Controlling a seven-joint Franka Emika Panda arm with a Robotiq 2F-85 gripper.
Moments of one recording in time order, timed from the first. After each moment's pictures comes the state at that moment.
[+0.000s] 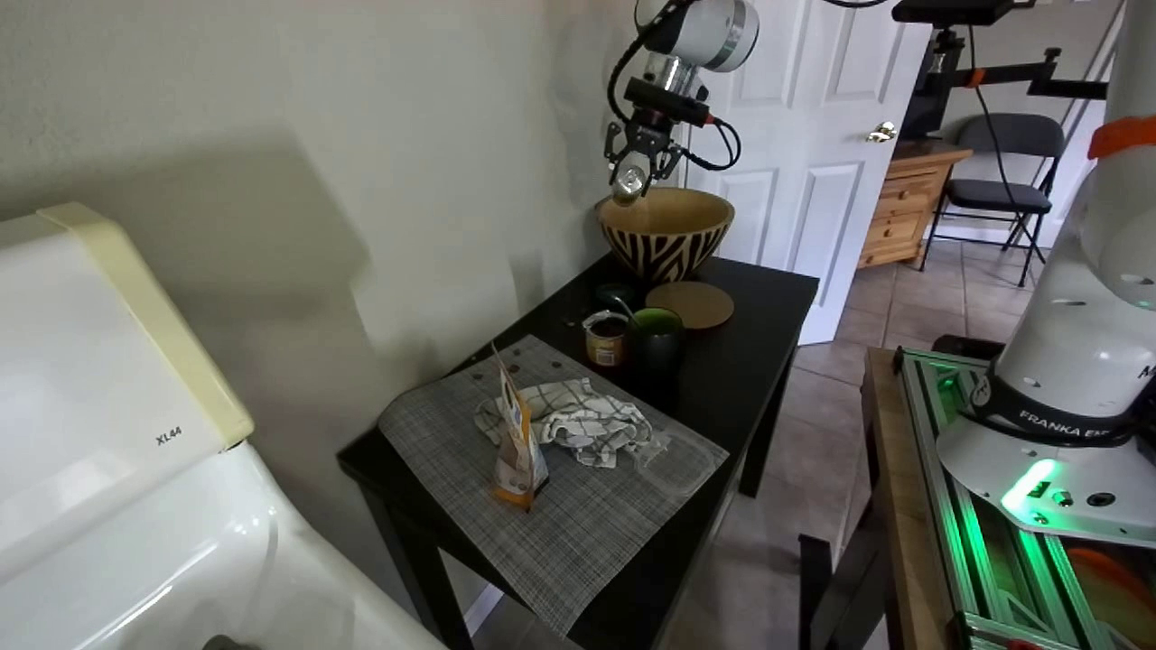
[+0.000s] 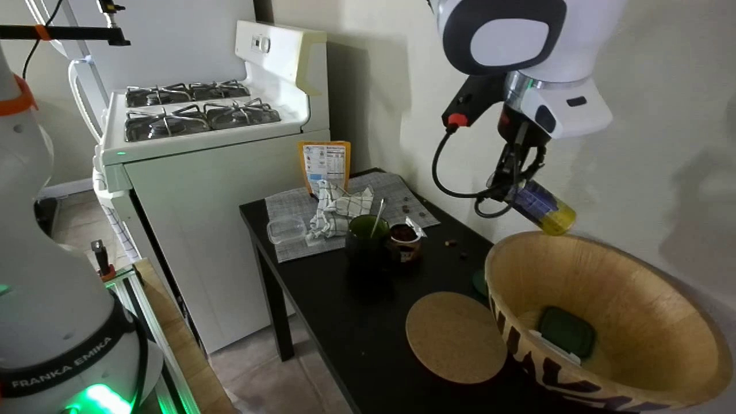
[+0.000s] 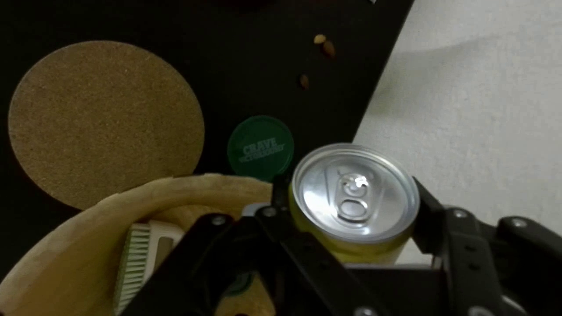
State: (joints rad) arm -0.26 0.20 -0.25 -1.97 0.46 2.33 0.52
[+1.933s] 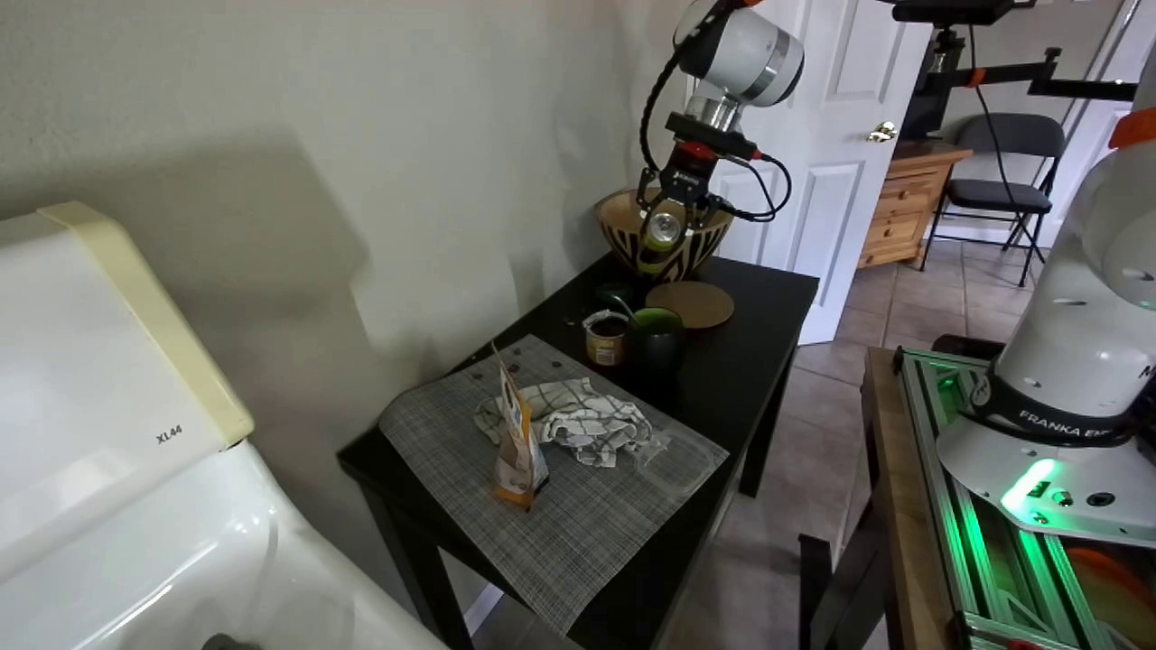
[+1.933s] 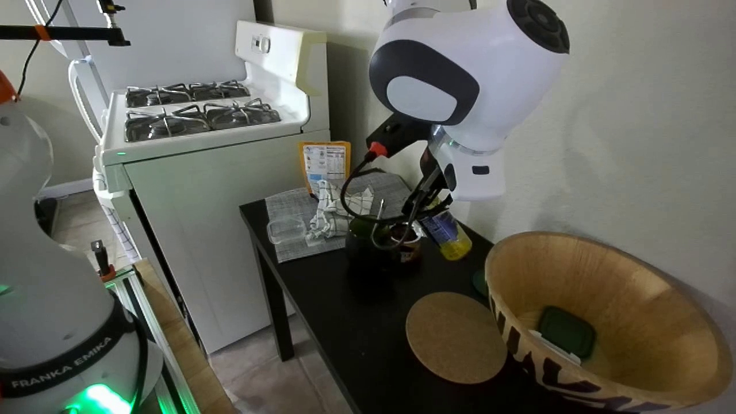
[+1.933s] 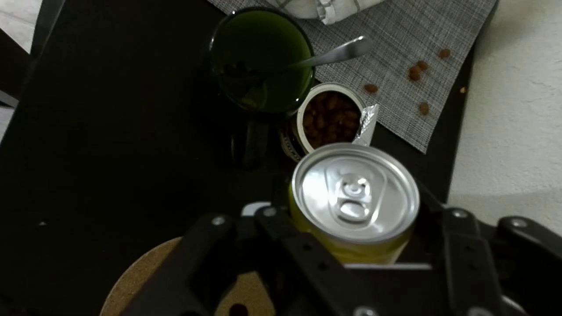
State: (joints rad) arm -0.26 0.06 -0.26 -2.27 0.69 2.20 0.40
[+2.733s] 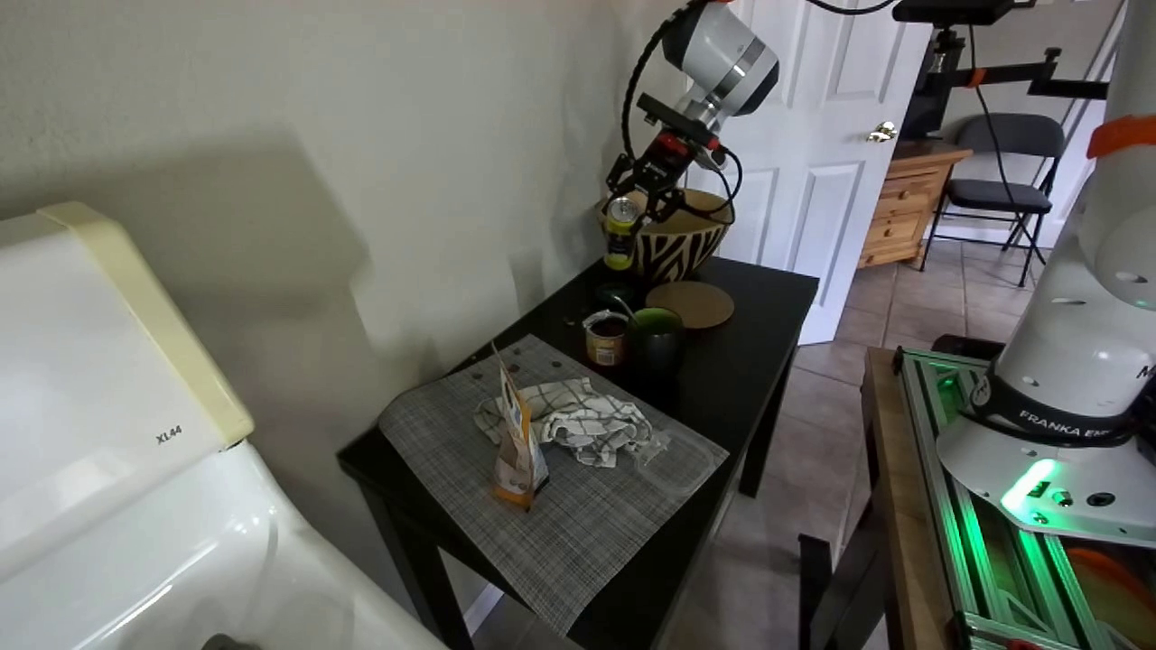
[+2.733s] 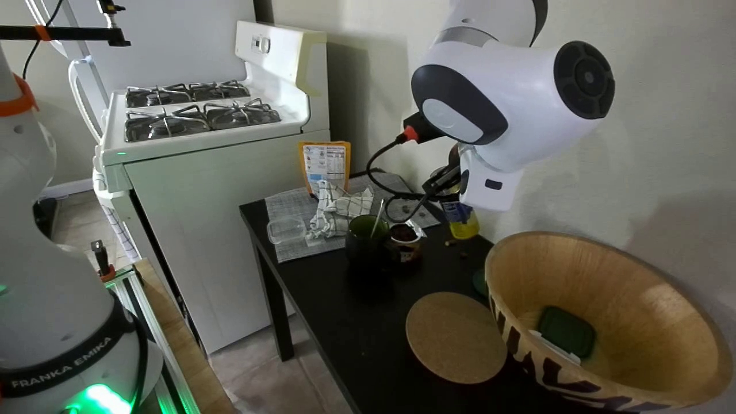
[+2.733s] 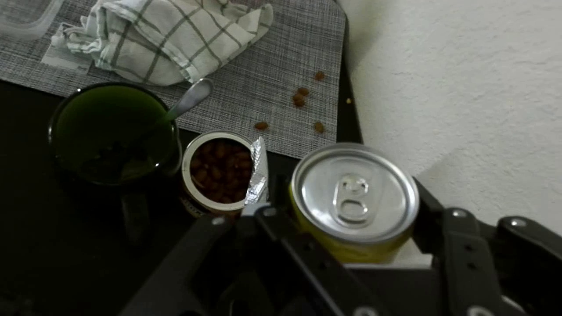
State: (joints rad) arm -0.29 0.21 -0.27 -2.11 1.05 2.08 0.48
